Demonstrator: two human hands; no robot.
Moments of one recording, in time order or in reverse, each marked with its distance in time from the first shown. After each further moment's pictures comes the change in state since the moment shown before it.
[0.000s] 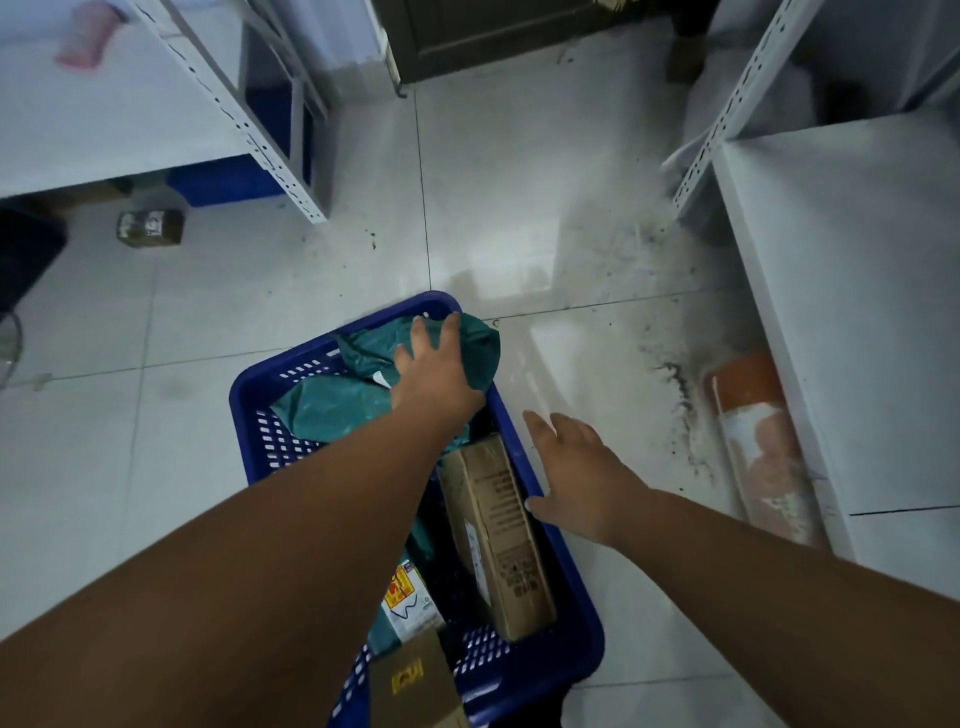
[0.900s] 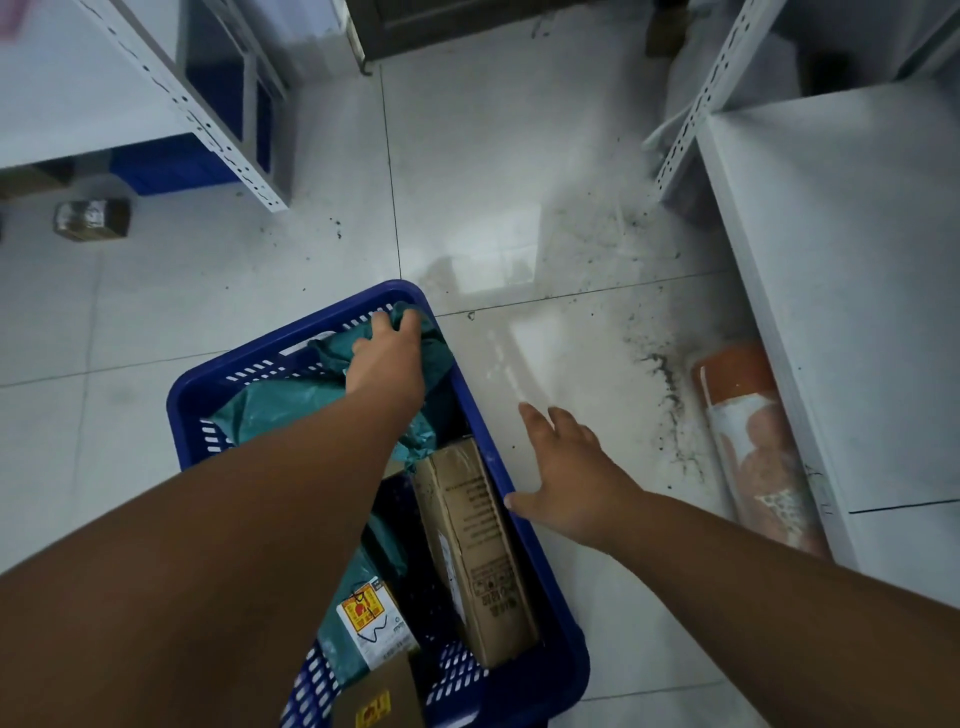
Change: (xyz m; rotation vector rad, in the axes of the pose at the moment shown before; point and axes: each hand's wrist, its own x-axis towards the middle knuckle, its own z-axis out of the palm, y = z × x) left_hand 0.055 -0.010 0.026 0.261 0.102 0.018; right_hand 0.020 0.031 0.010 0.200 0.032 0.069
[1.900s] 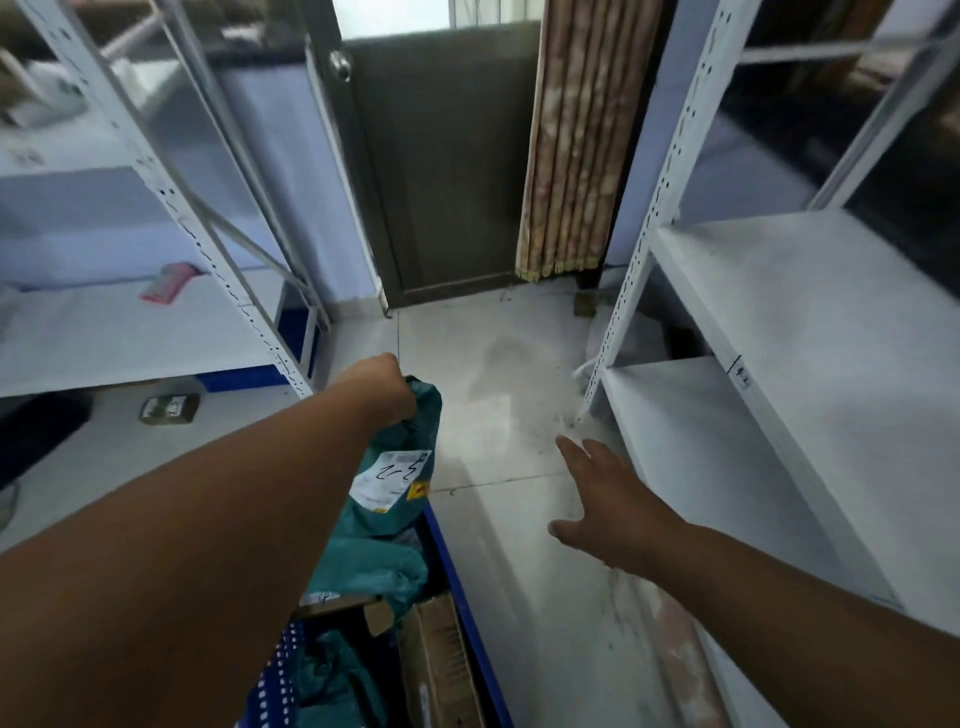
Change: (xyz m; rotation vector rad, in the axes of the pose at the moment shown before) left_hand -0.109 0.050 -0.361 -0.121 0.041 0.020; right_hand -0.218 -0.089 -0.238 -0.189 0.348 -0.005
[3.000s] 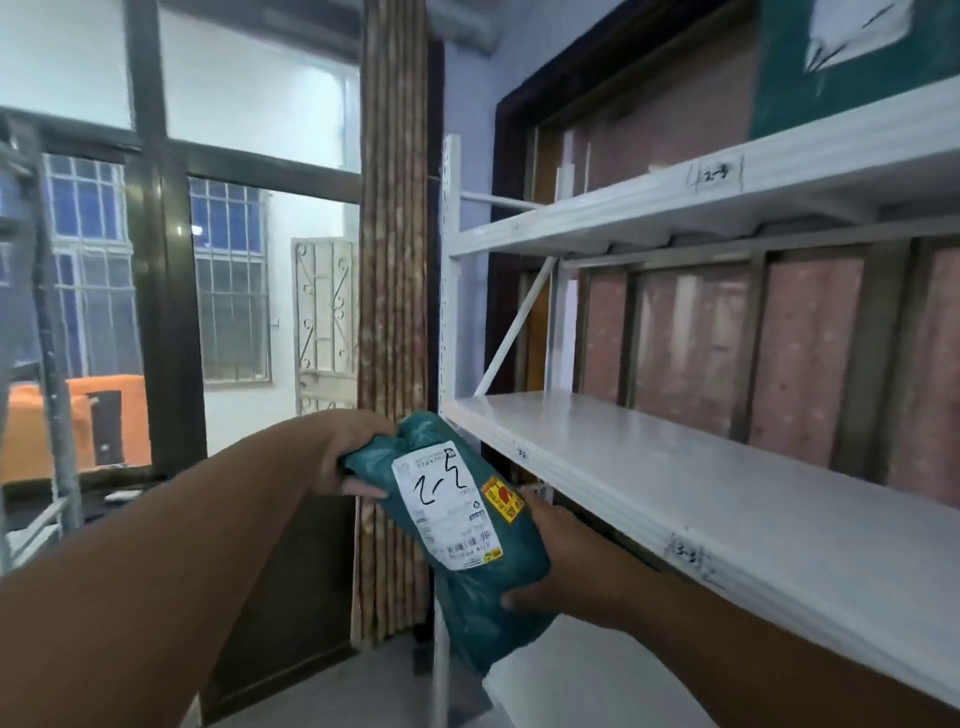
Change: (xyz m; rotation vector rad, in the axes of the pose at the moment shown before) left_hand -0.387 0.211 -0.423 -0.903 -0.144 0.506; right_hand -0.395 -0.075 -0.376 0.265 0.628 -0.134
